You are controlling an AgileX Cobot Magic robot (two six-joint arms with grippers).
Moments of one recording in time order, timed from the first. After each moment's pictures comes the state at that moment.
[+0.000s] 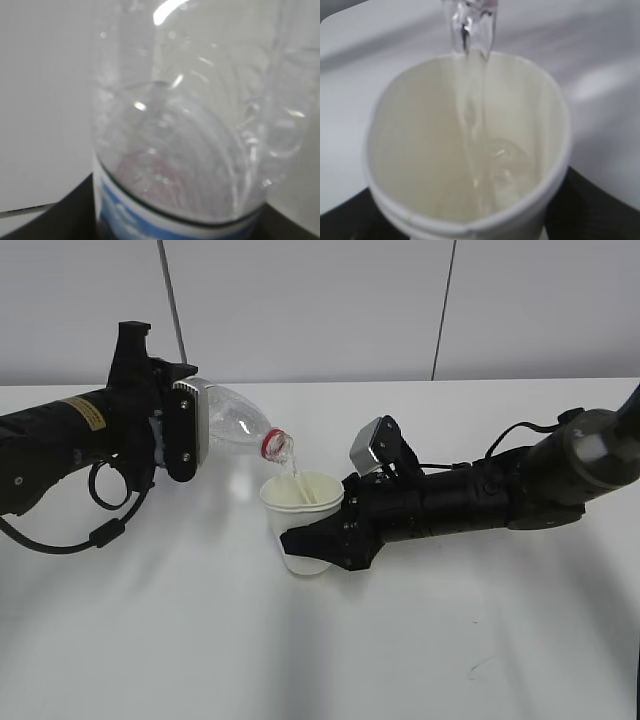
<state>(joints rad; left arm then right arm) -0.31 1.85 -0.86 0.18 -0.64 1.44 0.25 2.22 -1.13 -1.31 -0.98 0.77</state>
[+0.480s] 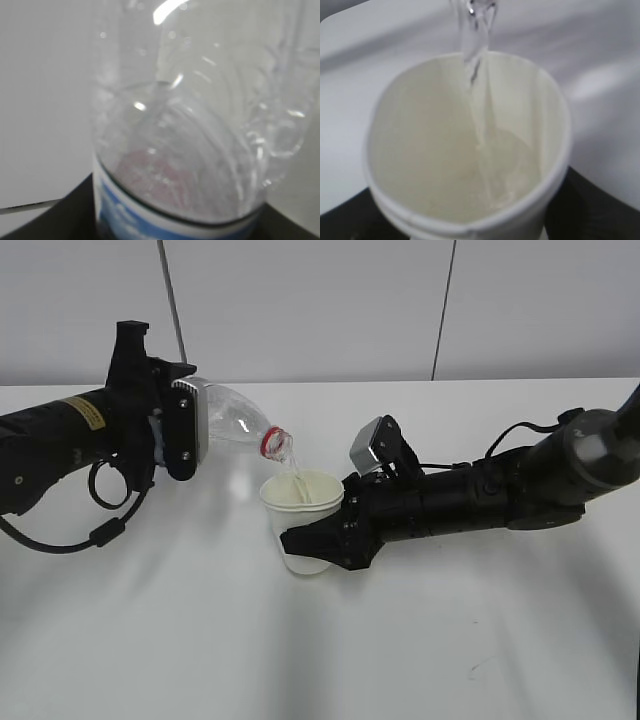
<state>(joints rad) -0.31 1.85 -0.86 0.17 -0.65 1.44 0.25 2.22 -1.13 -1.31 -0.98 0.77</state>
